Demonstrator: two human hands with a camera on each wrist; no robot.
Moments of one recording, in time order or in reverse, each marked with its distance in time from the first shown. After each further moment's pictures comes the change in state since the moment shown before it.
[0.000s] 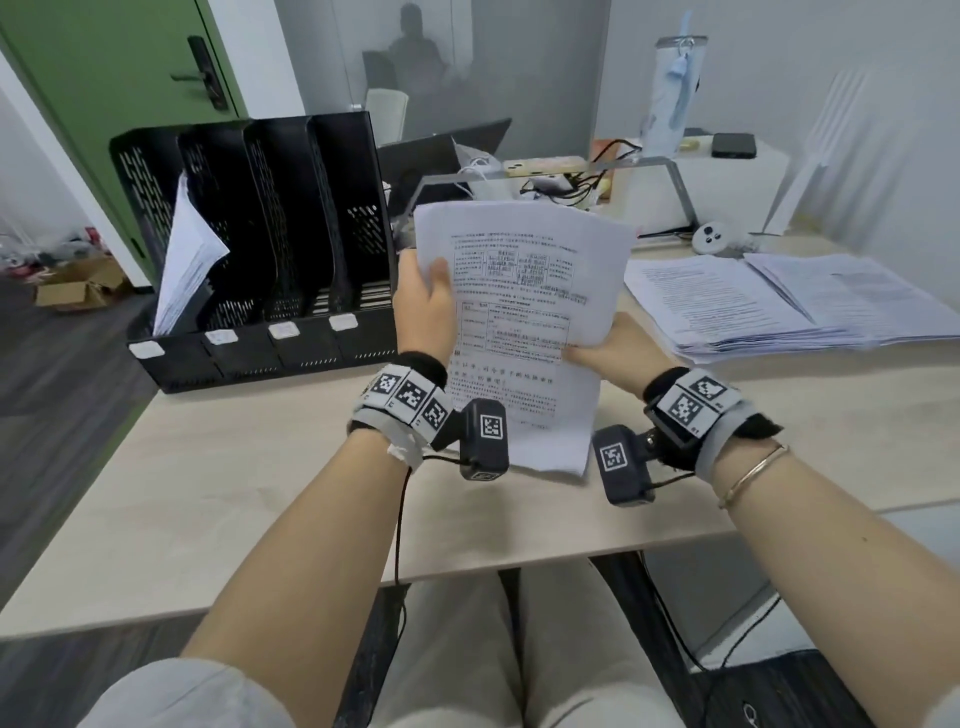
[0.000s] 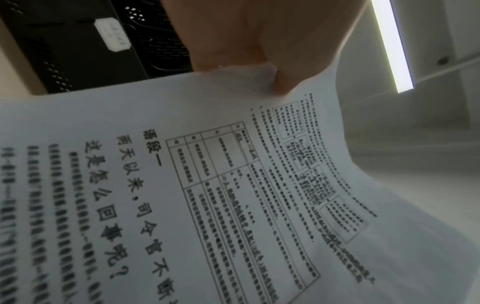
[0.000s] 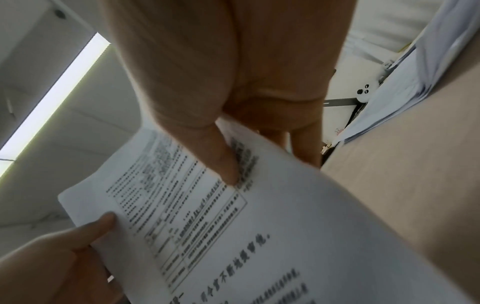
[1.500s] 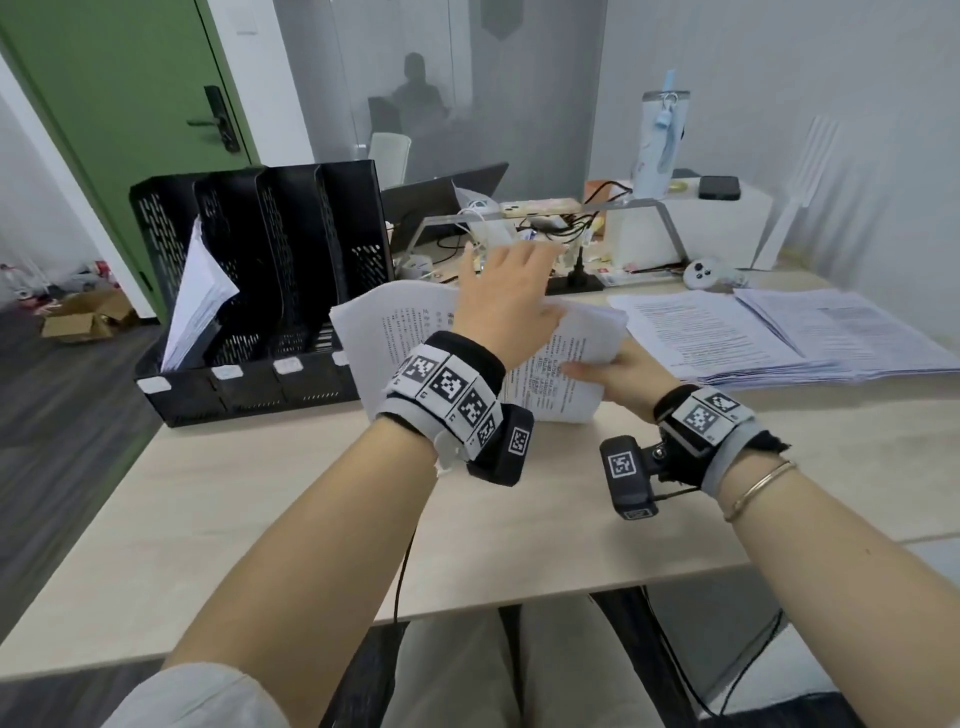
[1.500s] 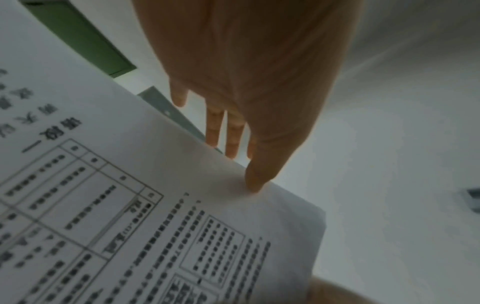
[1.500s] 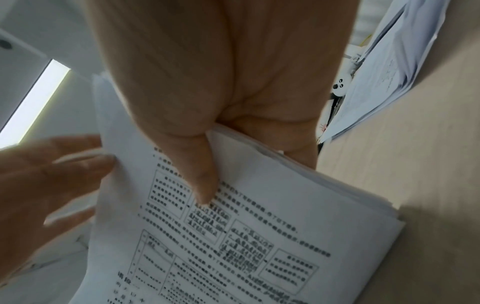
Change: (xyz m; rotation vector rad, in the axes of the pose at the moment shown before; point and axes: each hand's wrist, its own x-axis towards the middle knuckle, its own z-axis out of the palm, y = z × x) left_hand -0.001 0.070 0.037 0.994 -0.469 0.542; right_hand 0.016 0.010 -0.017 0.271 -0.094 0.058
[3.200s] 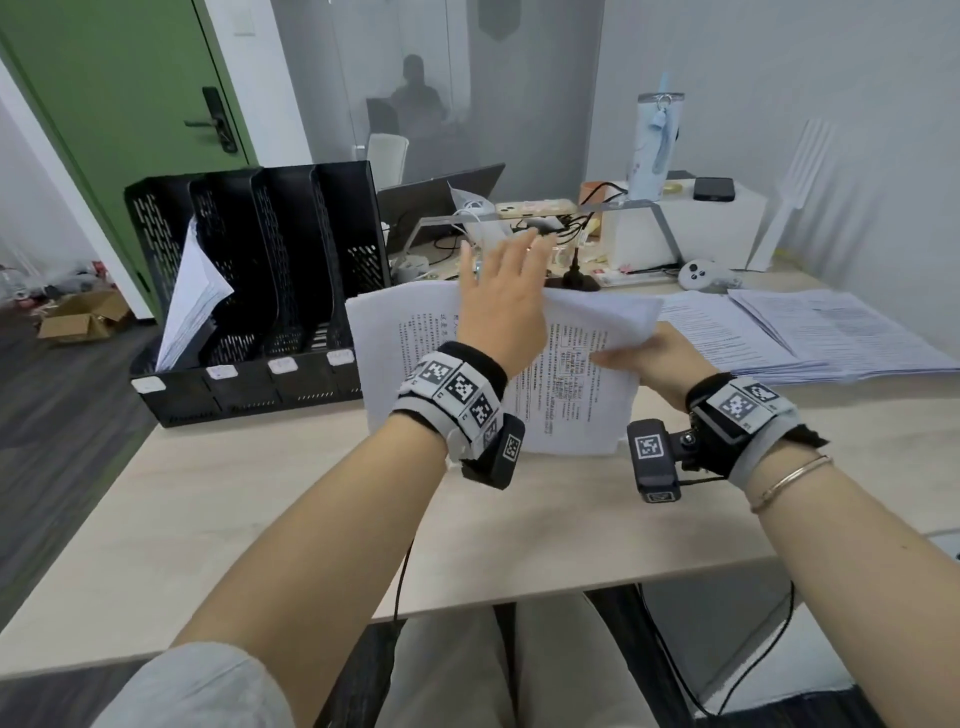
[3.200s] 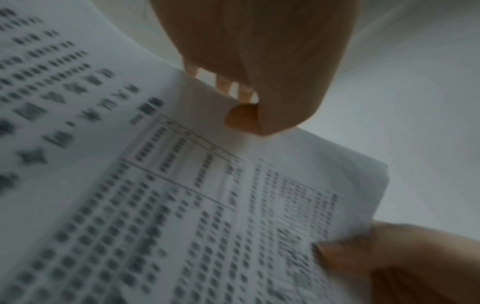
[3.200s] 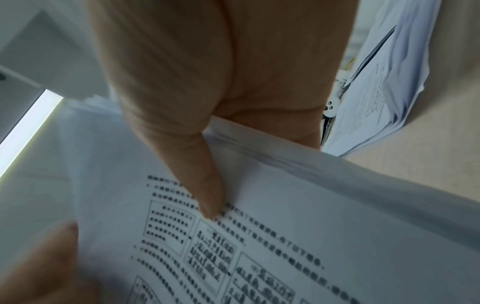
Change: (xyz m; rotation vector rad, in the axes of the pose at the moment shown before) left_hand 0.005 0.003 0.023 0.027 0.126 -0.027; right_hand -0.004 -0.004 -0.036 -0.013 0.148 -0.004
